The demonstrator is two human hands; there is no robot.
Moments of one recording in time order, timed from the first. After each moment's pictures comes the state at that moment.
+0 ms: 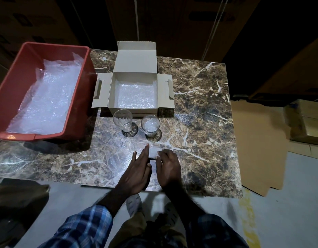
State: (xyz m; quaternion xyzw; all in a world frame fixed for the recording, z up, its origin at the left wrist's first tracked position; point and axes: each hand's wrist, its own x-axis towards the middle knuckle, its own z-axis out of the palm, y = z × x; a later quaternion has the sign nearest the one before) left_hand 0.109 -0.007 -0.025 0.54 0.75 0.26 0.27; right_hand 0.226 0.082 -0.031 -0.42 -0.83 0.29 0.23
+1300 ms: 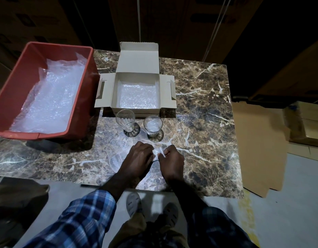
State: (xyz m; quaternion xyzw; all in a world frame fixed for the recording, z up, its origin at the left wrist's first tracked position) left_hand 0.081 0.022 -0.004 0.60 0.76 0.22 0.15; right_hand 0.207 0.099 0.002 -0.58 -0.70 0.40 0.12
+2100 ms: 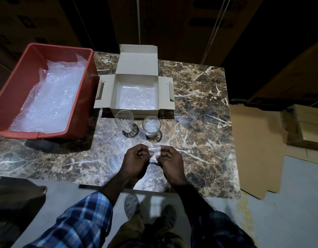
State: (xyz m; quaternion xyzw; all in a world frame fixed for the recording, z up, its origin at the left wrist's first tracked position) left_hand 0.094 0.024 0.001 0.21 0.73 0.51 0.40; right_hand 0.215 0.101 0.007 -0.53 -0.54 0.63 0.17
